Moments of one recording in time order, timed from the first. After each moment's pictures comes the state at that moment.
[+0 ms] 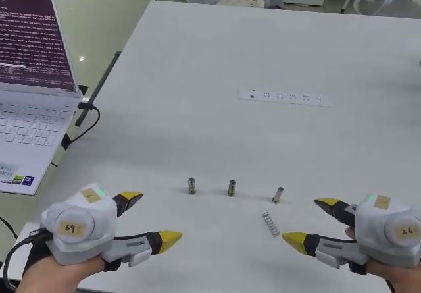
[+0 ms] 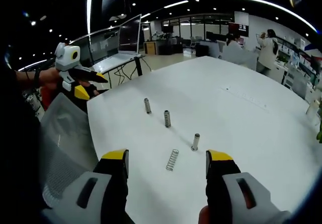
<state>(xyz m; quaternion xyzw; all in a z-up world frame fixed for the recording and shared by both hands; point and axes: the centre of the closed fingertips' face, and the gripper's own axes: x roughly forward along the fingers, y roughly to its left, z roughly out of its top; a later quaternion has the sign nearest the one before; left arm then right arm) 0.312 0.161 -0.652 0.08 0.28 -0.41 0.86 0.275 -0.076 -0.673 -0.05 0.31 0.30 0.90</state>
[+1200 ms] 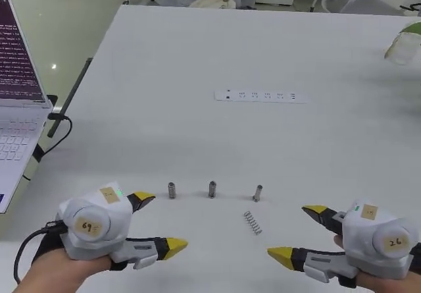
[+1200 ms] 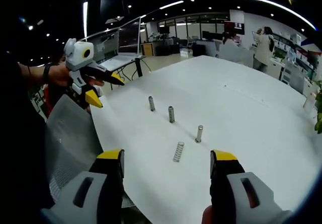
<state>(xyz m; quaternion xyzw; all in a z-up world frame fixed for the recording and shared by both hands) 0.304 0.100 -0.656 0.15 0.28 -0.51 0.80 0.251 -0.078 -0.666 -0.04 0.31 0.30 0.90</state>
